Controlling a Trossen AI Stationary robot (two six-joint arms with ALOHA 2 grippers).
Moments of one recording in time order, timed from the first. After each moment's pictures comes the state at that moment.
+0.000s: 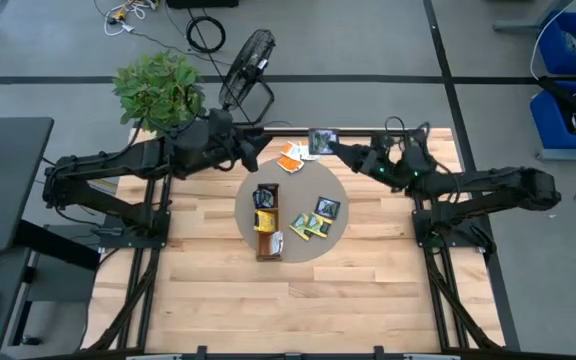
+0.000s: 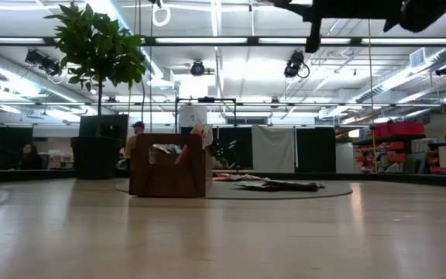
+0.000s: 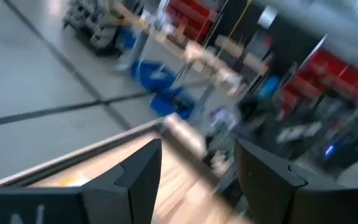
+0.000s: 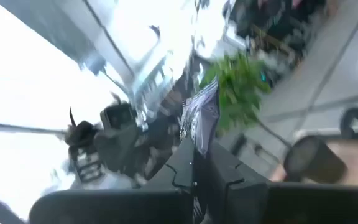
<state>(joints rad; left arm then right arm) 0.09 1.26 1.37 -0.24 -0.46 -0.58 -0.18 1.10 0.62 0.79 0.20 0.96</state>
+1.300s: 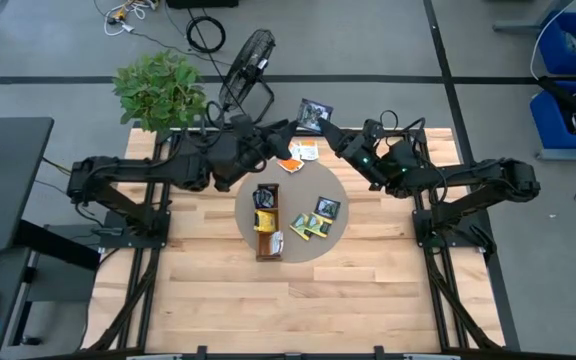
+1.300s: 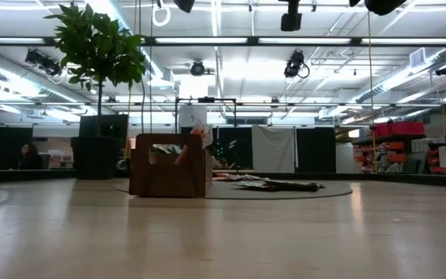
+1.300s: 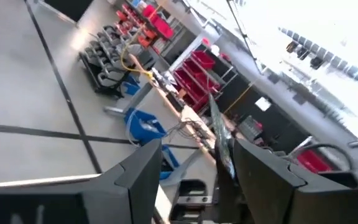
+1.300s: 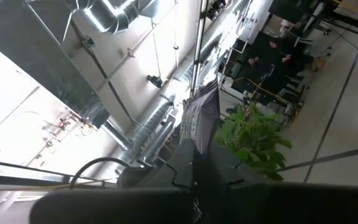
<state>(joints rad) 0.03 1.48 1.37 0.22 -0.72 -0.72 -0.11 1.31 0.87 0.91 0.46 0.88</state>
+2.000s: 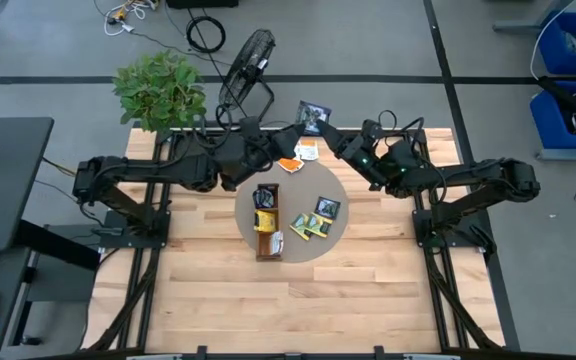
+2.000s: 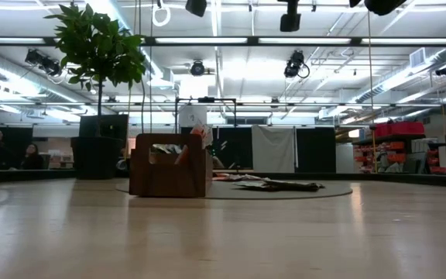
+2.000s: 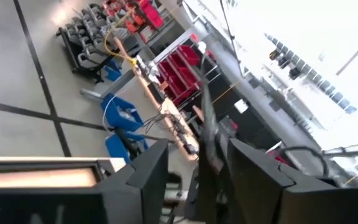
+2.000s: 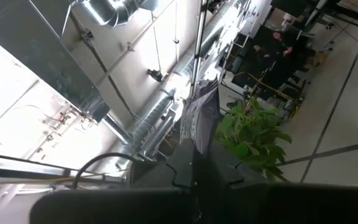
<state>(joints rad) 0.04 1.53 1.37 0.29 -0.66 -0.86 -0.11 1.31 0.87 0.90 0.43 0.88</state>
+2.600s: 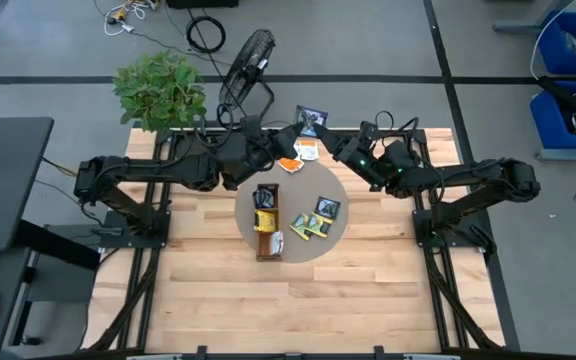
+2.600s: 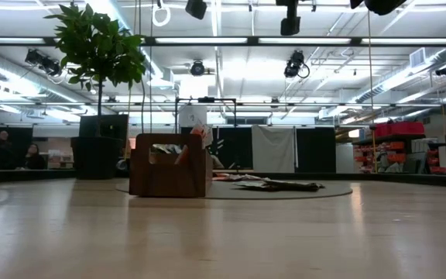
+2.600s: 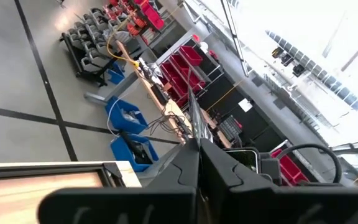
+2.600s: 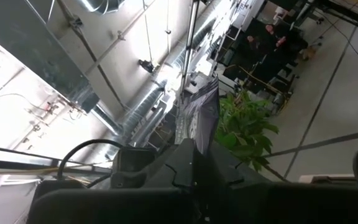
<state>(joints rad) 0.05 1.53 1.37 0.29 -0.65 -0.82 -0.11 1.31 0.87 0.83 0.43 0.88</state>
